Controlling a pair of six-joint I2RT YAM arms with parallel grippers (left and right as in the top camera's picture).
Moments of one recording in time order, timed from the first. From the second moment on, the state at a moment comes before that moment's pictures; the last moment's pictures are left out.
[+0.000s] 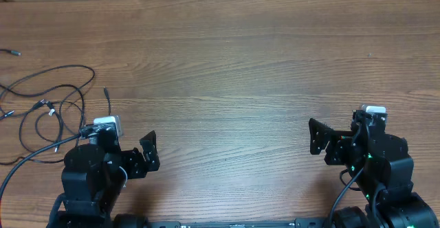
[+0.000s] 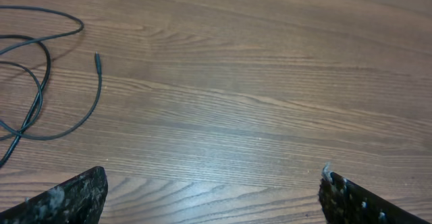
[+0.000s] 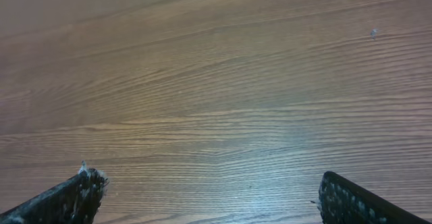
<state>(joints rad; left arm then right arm) -0.08 0.55 0.88 -0.98 0.03 -0.26 0.22 0.55 0.78 -0.82 0.04 0.31</state>
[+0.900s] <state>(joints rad) -0.08 0.55 0.87 -1.00 0.03 -0.26 0.22 0.55 0.78 -0.82 0.05 0.31</state>
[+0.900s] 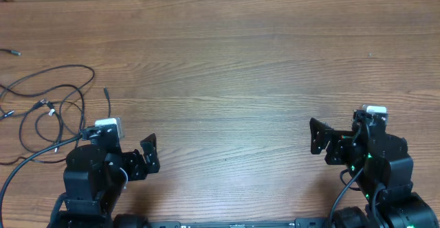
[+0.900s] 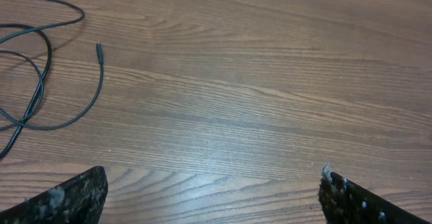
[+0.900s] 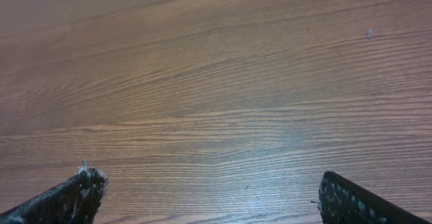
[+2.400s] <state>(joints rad) -0.08 0.55 0.87 -1.00 0.03 -0.26 0.20 0.01 0.11 0.19 0.11 0.25</state>
